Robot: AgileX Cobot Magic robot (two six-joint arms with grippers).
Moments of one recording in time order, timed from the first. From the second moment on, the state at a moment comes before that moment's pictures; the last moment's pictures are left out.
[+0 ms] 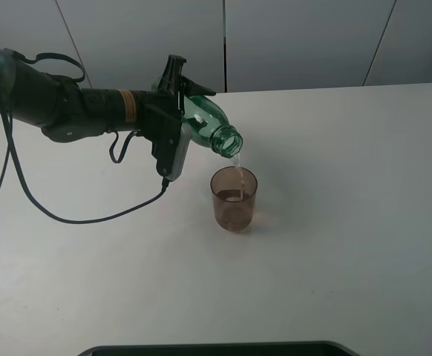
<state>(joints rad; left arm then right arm) -0.56 2.03 -1.00 0.82 -0.67 1.00 -0.03 0.00 -0.51 -0.01 1.11 0.11</state>
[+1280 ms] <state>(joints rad) -0.56 2.01 -1.00 0.77 -0.74 0.97 -0.03 0.00 -0.51 -0.01 1.11 0.11</state>
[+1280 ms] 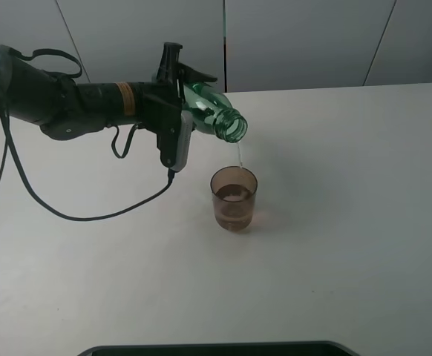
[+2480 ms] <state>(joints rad) -0.56 1.81 -0.98 0.06 -0.86 0.12 -0.03 0.00 -0.51 -0.01 1.11 0.11</state>
